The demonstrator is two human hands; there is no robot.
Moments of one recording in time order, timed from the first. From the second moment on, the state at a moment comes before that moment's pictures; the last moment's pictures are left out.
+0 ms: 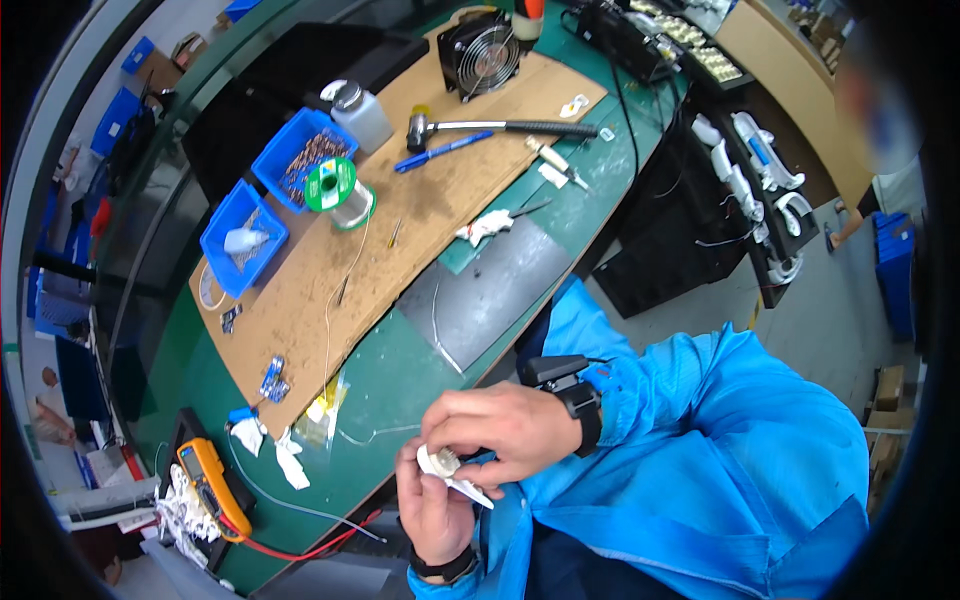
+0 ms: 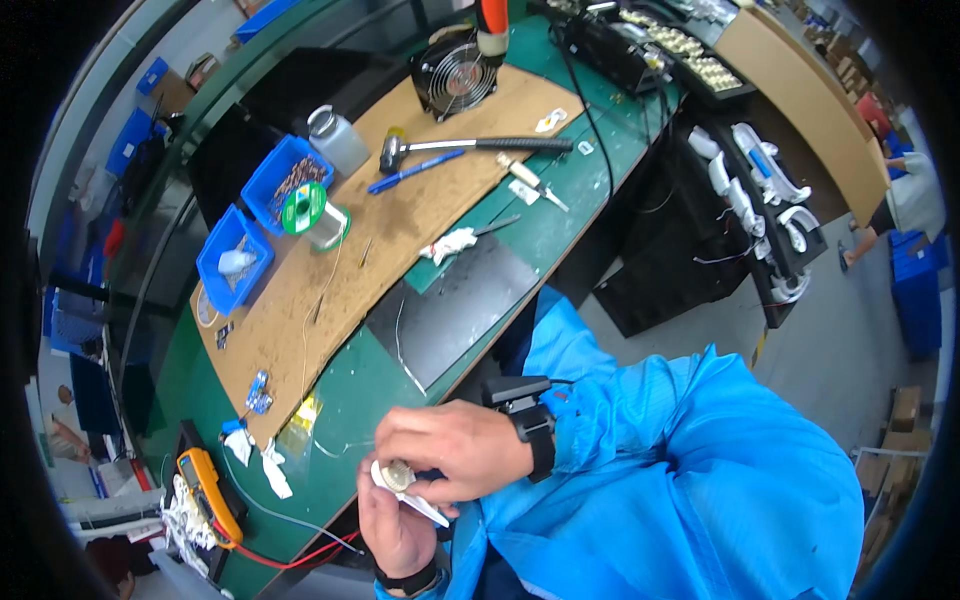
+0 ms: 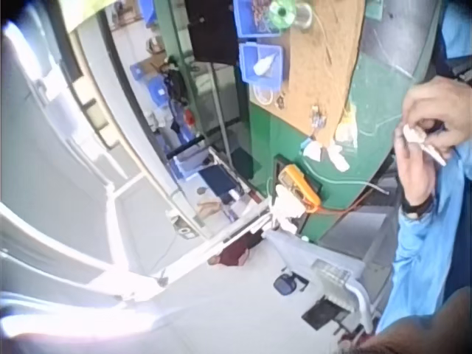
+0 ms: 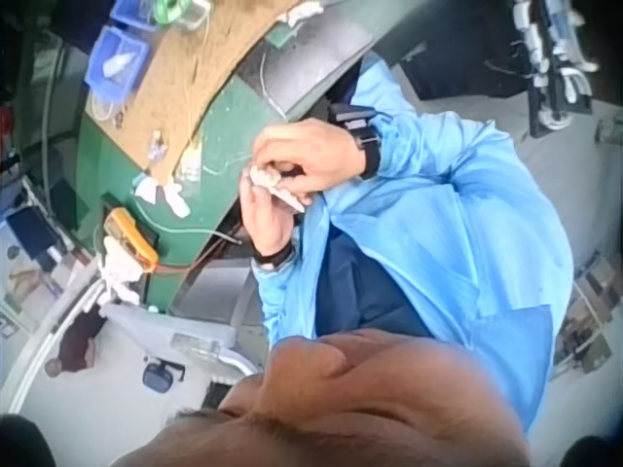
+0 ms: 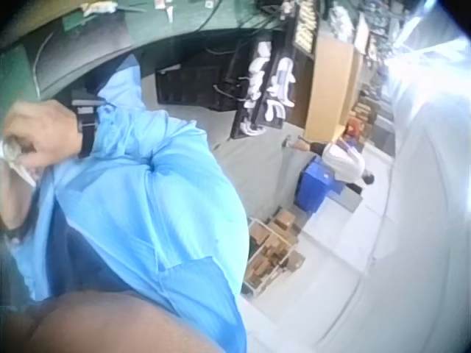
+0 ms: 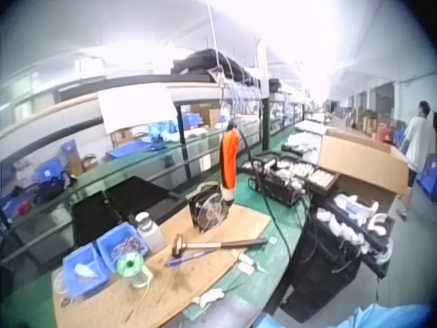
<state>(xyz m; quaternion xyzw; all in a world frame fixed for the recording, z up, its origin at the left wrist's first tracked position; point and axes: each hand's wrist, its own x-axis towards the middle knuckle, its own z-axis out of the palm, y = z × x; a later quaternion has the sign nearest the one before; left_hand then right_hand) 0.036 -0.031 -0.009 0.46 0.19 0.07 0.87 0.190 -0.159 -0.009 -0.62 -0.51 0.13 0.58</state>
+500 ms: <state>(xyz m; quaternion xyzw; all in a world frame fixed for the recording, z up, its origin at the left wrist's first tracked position) 0.081 -0.007 -0.023 0.47 0.24 0.13 0.84 0.350 -0.206 0.000 -0.86 -0.45 -0.05 0.25</state>
